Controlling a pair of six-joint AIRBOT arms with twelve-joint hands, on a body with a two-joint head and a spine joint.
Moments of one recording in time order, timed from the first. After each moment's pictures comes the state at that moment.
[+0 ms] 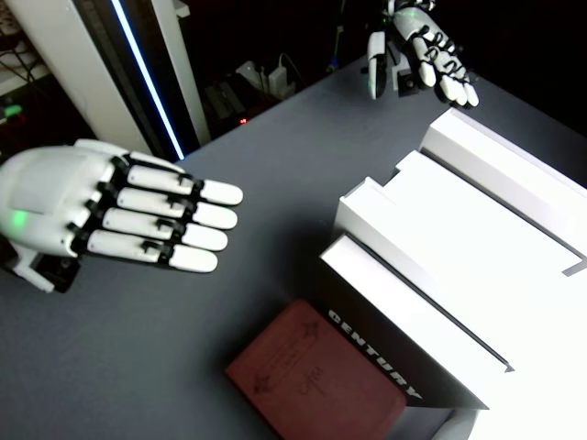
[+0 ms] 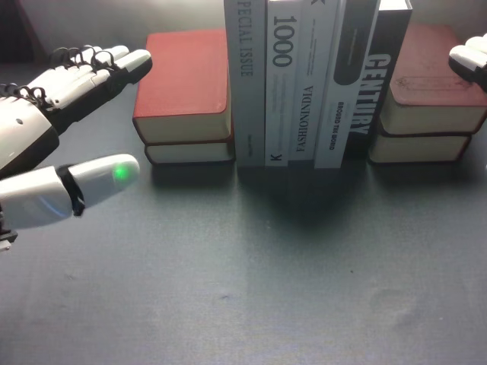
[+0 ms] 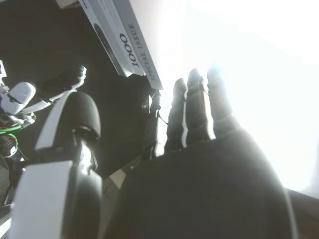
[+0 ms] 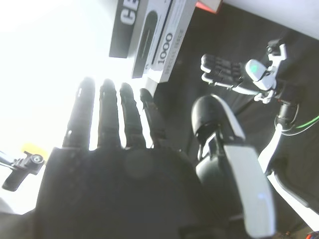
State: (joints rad) left arm 0.98 -0.93 1.15 -0.04 -1.32 0.47; right arm -0.99 -0.73 0.88 0.14 1.22 -0.91
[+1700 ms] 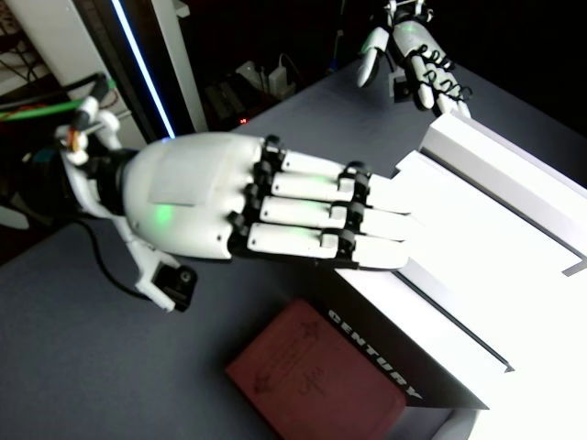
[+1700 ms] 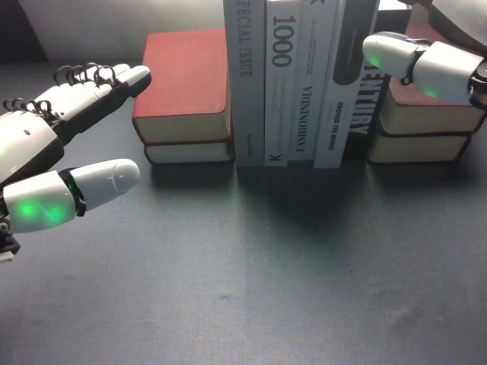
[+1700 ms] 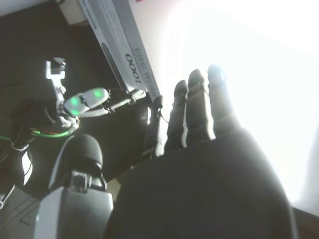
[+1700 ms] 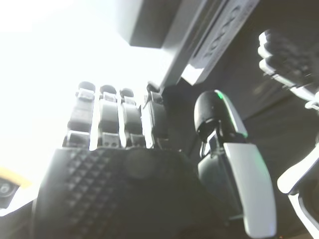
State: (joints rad) left arm 1.00 -0.96 1.18 -0.06 -1.29 0.44; right arm -0.47 -1.00 1.12 0.14 0.85 -1.05
